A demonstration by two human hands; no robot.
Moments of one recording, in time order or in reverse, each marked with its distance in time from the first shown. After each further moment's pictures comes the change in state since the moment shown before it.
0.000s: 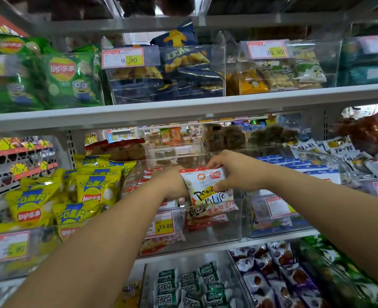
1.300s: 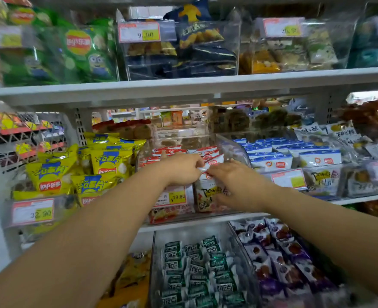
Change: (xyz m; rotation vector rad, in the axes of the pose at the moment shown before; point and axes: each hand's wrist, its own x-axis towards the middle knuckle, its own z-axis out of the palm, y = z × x) left_hand -0.041 0.001 -0.003 0.019 -0.064 0.112; right_hand -0.036 -0.023 0.066 -0.393 0.046 -0.074
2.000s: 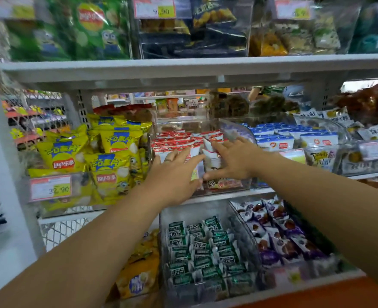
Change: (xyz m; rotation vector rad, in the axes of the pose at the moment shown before) left_hand -0.078 -0.023 0.049 0.229 0.192 0.054; right_hand 0.026 -0.006 0.004 -0.148 -0.246 0.207
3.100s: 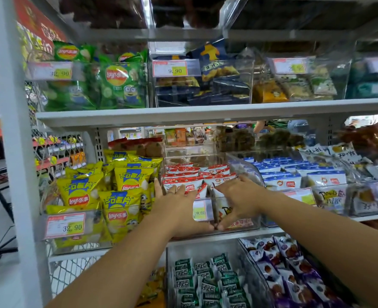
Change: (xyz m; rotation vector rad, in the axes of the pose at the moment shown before) left_hand 0.013 -0.014 -0.005 0.146 -0.079 -0.102; right_hand 0.019 0.006 0.004 0.051 -0.043 -0.190
